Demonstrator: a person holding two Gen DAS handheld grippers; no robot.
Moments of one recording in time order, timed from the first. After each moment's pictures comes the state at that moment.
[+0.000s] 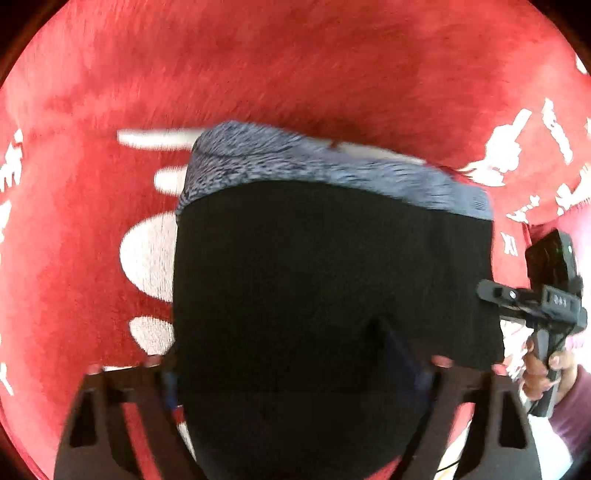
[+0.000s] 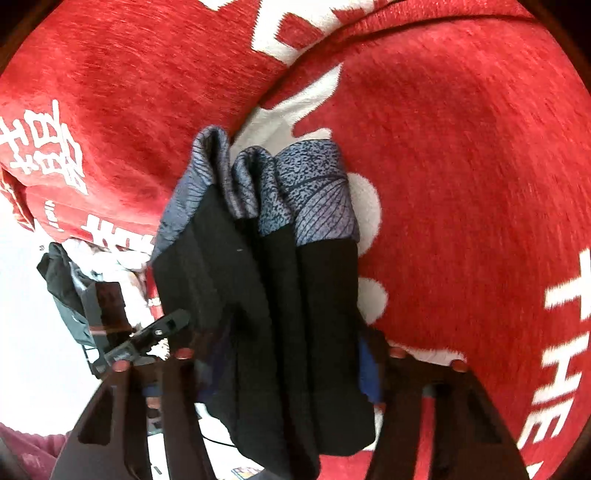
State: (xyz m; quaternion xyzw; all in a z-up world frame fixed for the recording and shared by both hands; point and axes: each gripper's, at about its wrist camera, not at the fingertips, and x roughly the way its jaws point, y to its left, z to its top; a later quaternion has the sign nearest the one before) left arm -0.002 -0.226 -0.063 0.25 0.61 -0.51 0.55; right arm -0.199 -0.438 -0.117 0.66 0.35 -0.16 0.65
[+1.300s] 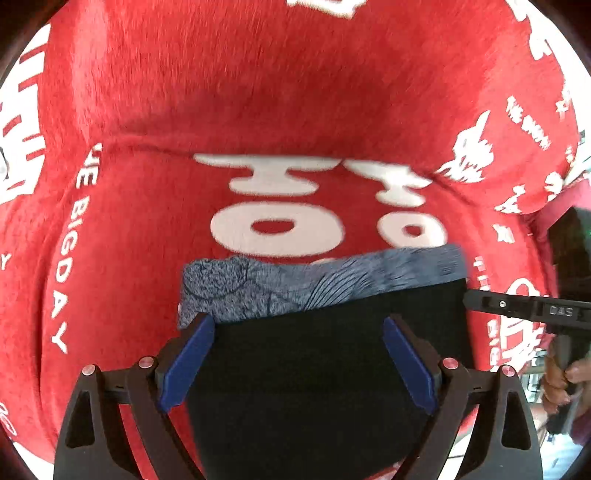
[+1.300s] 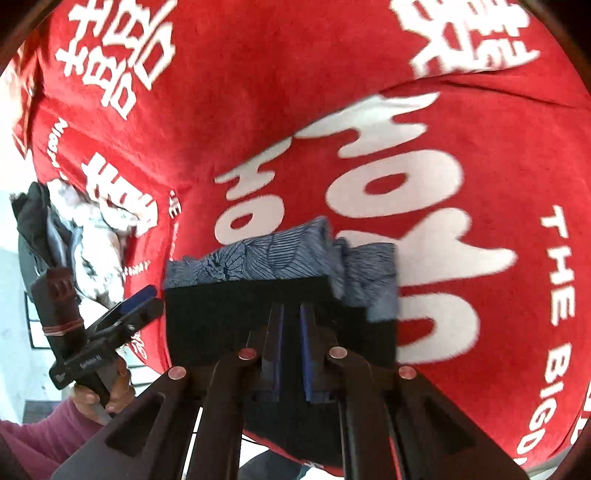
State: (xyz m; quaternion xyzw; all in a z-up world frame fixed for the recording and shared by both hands) left arm 0.025 -0.142 -0.029 0.26 0.55 -0.50 0.61; right arm -0.133 -0.339 -0.032 0.55 0.42 -0.21 0.69
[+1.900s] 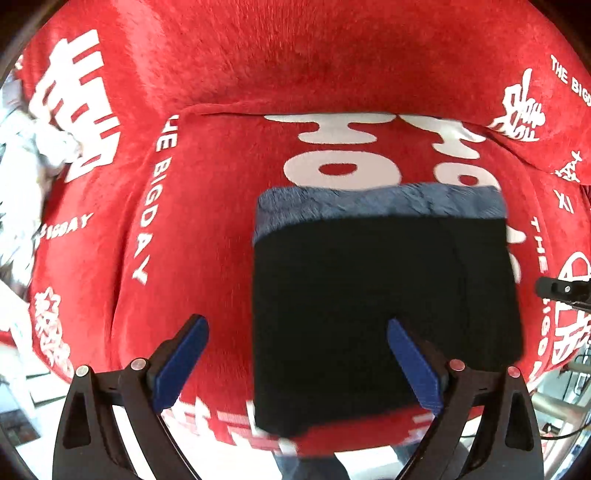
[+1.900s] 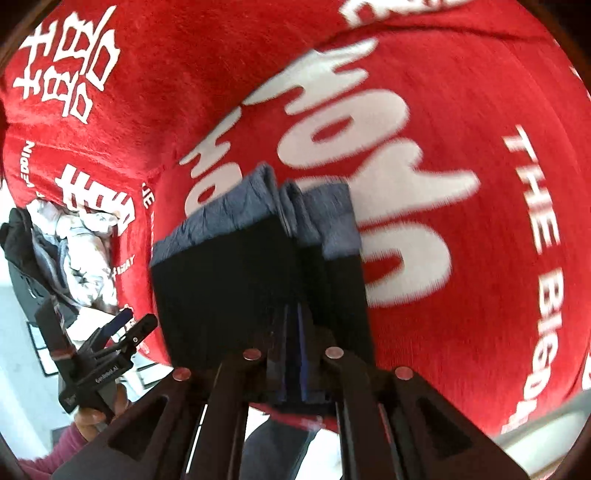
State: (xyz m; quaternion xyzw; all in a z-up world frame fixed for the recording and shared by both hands) left arm -0.008 -0.096 0.022 0.37 0.55 -0.38 0.65; right arm -0.186 -0.319 -0.018 0.61 0.45 -0.23 0.62
